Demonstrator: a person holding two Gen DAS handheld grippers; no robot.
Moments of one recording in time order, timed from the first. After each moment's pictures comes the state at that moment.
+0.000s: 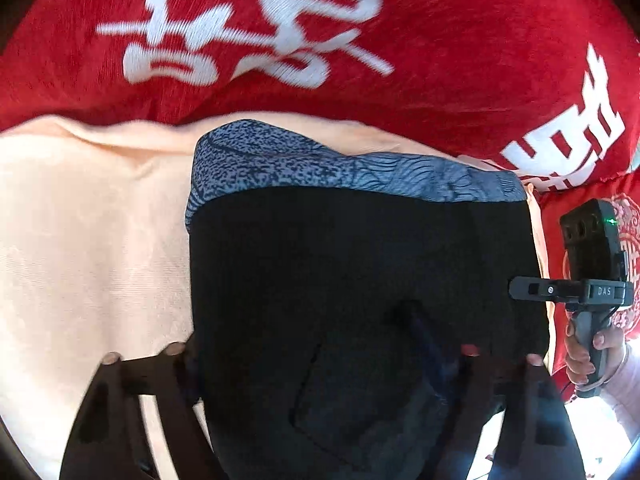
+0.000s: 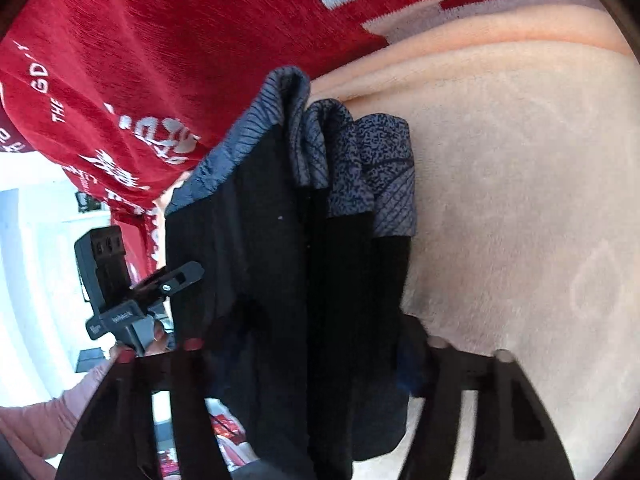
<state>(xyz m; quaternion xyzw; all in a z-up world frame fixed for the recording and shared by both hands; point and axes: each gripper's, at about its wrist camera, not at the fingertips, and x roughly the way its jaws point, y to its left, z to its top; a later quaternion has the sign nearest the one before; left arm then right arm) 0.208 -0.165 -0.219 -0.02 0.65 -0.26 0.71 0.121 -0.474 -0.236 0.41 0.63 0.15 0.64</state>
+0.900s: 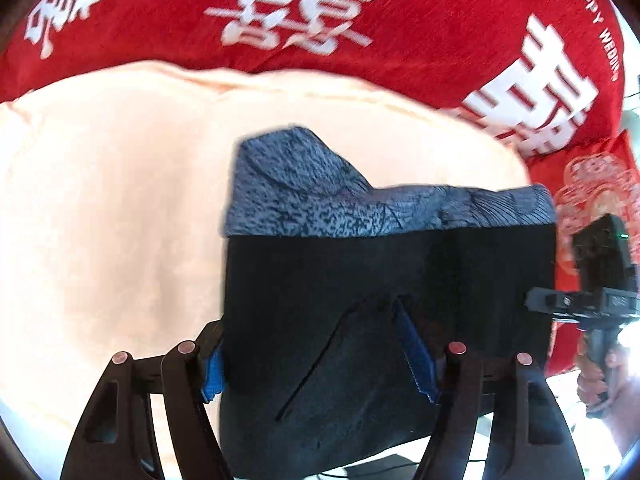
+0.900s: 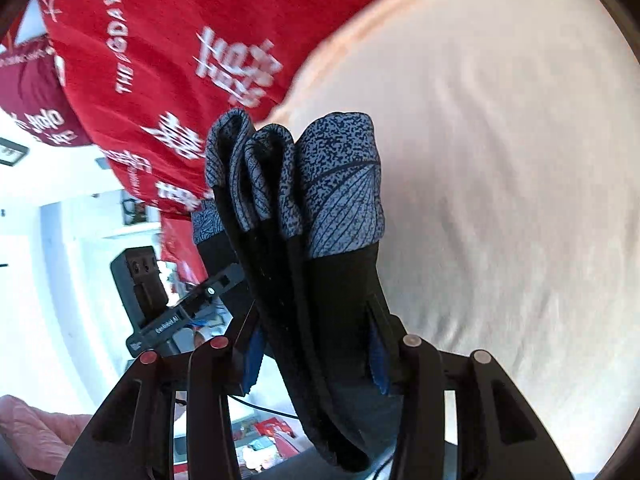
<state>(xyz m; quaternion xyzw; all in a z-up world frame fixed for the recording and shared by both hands) 0.085 -0.096 -0.161 0.00 0.65 -0.22 0.73 -0.008 -0.407 -0.185 0.47 0.61 0.16 0.61</state>
